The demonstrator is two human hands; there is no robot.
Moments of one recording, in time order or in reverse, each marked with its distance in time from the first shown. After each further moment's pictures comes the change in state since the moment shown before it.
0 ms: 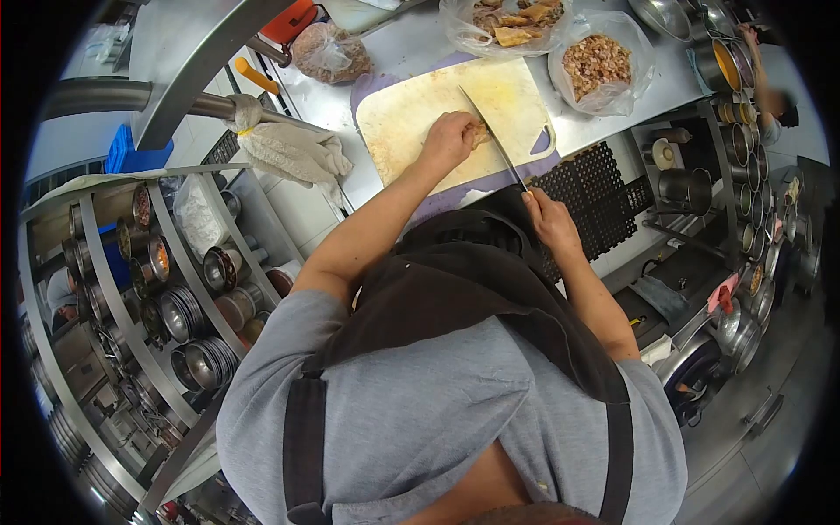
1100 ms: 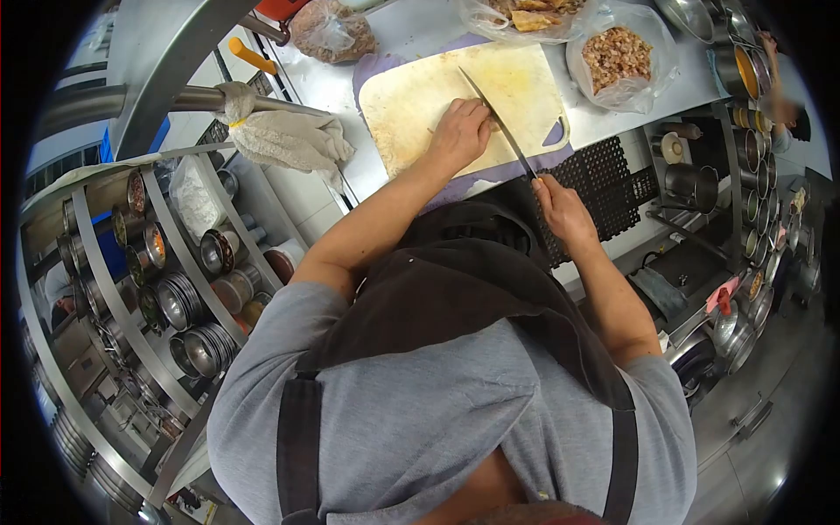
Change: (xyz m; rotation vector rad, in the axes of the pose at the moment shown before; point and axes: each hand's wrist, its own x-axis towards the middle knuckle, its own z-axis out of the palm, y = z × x) left_hand -0.006 0.009 0.005 0.113 0.105 0.164; right_hand 0.013 -0.026 -0.023 -0.033 -0.140 0.005
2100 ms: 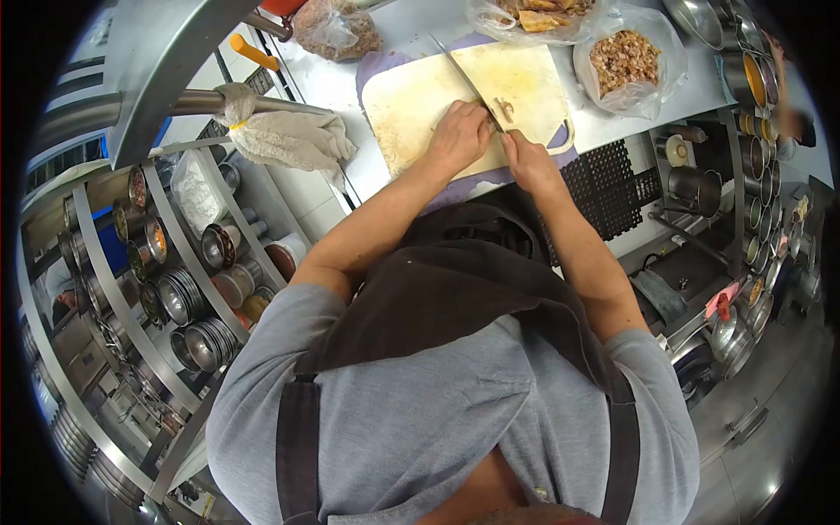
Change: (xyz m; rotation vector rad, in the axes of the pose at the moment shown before) left_hand 0.003 -0.001 -0.009 -0.001 -0.048 -0.081; right_hand 0.088 -0.018 0.038 -0.024 0.099 -0.126
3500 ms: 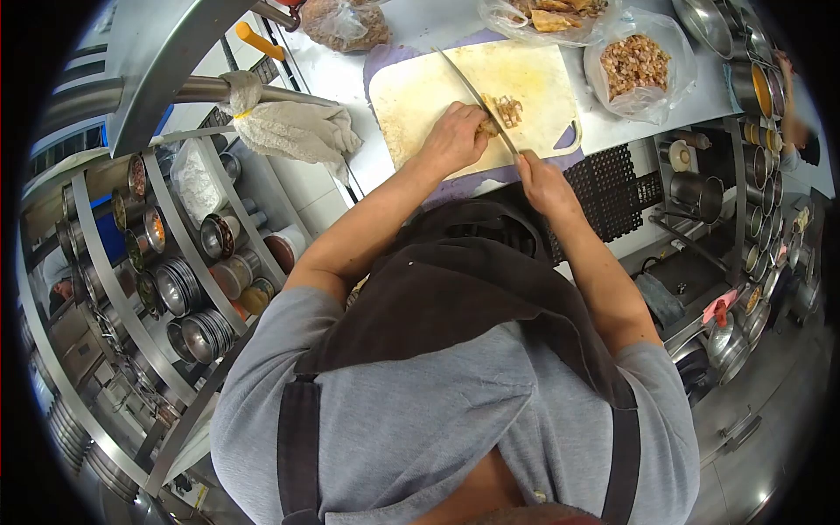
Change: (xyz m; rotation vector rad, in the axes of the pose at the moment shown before) left_hand -0.017 -0.004 -0.022 -0.017 -0.142 -0.004; right_hand -0.034 0.001 -0.010 0.003 -0.097 0.012
